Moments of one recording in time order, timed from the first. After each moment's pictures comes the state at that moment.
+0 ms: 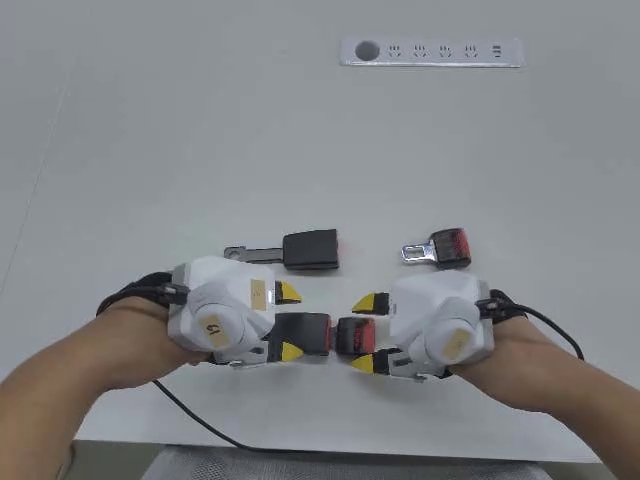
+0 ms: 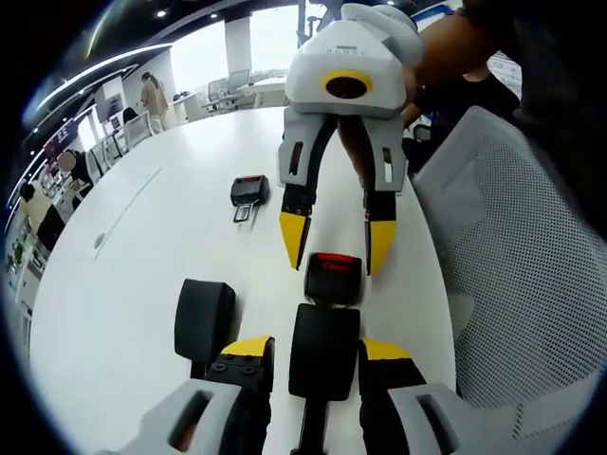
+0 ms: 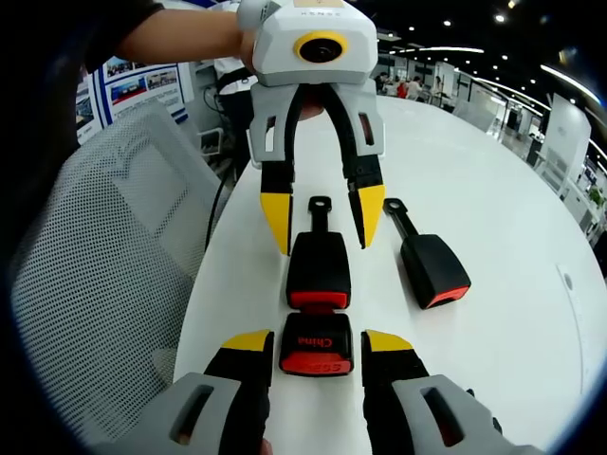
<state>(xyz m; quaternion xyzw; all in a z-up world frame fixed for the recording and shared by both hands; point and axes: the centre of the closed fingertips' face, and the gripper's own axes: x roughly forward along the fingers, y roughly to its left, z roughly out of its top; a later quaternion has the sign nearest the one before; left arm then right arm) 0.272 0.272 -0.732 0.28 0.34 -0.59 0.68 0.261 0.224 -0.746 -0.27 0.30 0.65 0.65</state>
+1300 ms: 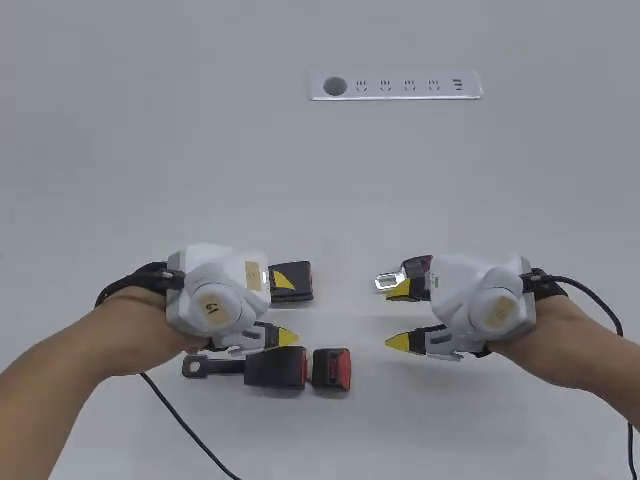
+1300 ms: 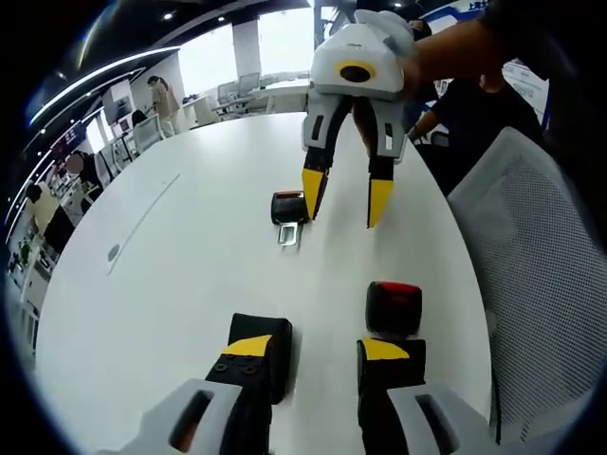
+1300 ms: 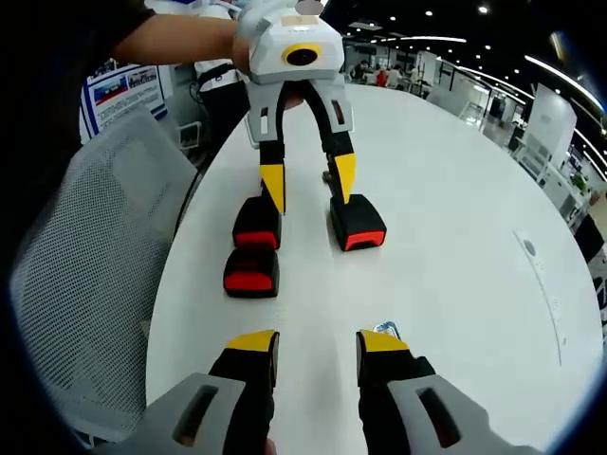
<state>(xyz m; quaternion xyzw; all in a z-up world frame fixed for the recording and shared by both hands) 0.333 0.253 -0.730 0.28 0.33 -0.57 0.70 0.319 0.149 -0.734 -0.29 0.32 0.61 0.67</state>
